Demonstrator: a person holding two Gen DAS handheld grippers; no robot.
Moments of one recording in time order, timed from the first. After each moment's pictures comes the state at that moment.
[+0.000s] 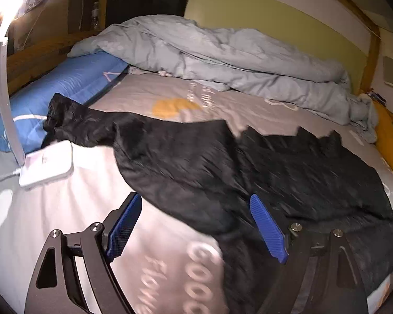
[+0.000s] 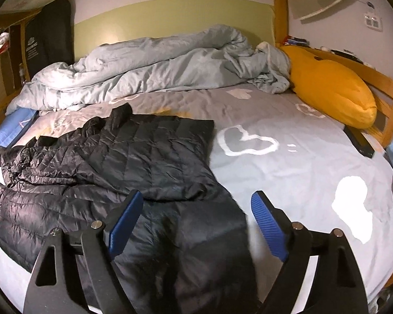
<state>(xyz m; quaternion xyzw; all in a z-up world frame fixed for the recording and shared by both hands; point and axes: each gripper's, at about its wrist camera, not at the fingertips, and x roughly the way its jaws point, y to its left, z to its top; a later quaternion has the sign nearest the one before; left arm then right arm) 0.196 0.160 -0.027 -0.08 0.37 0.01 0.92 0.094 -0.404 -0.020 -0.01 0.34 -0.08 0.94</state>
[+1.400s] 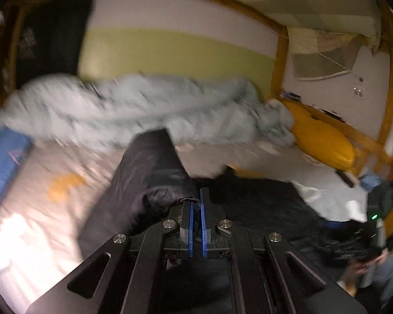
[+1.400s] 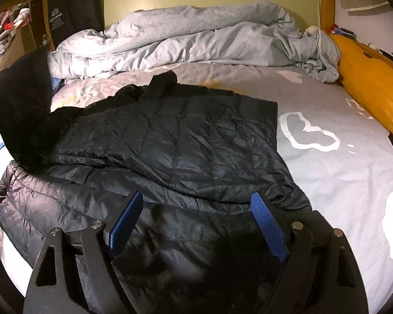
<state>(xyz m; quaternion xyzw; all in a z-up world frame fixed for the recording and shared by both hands) 0.218 0.004 0.068 -0.06 0.28 -0.25 0.92 0.138 -0.361 -0.051 -0.02 0.41 0.01 0.91</state>
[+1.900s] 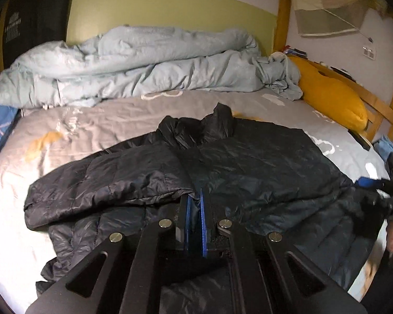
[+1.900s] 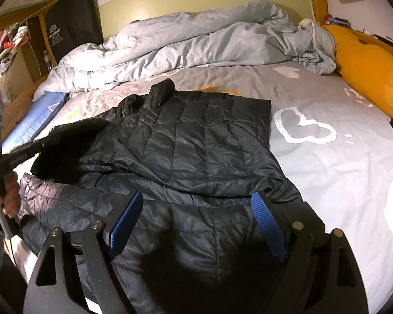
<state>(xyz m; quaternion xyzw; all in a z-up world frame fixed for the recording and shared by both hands) 0.209 -0.058 -0.028 0.01 0.34 -0.22 0.91 0.127 -0.382 -0.041 0.03 0.41 0.03 0.91</state>
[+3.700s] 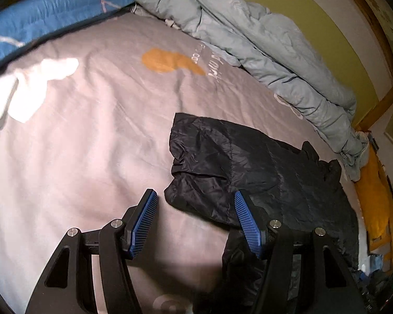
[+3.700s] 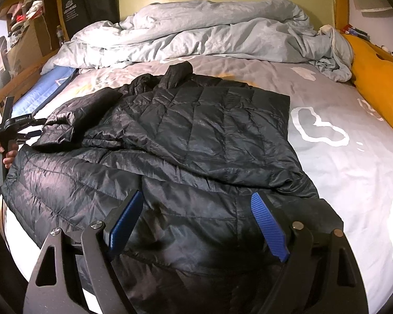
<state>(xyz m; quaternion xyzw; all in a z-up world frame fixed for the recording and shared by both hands) 0.275 0.170 -0.113 -0.27 0.44 -0.04 0.85 0.124 -0.357 -0.058 -0.03 0.43 0.05 0.90</state>
